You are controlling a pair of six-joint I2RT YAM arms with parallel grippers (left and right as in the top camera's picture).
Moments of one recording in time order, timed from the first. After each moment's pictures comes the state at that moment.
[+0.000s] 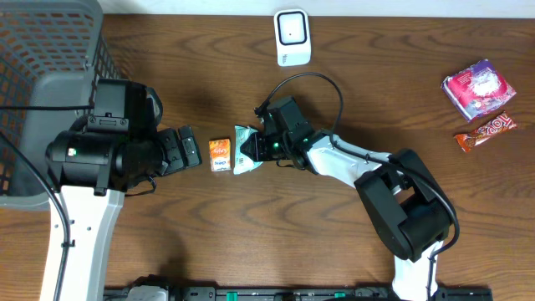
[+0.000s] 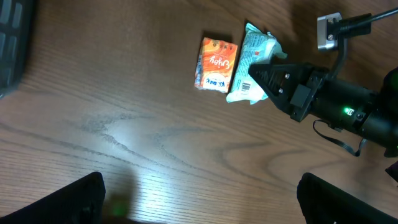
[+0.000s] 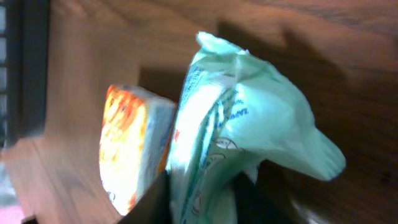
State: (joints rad) left arm -0.09 1.25 1.41 -1.37 0.13 -0.40; right arm 0.62 2.04 1.16 -0.02 -0.46 0.59
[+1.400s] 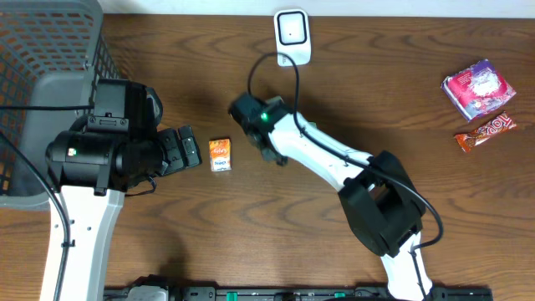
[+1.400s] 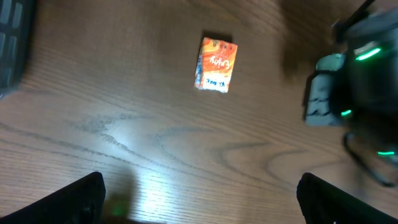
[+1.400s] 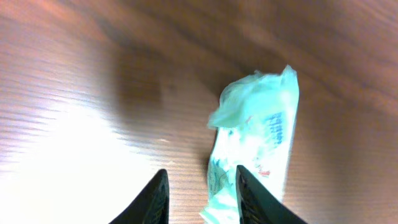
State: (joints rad) left arm -0.09 1.25 1.41 -1.37 0.13 -0.40; right arm 0.75 2.15 1.66 -1.00 0.42 0.45
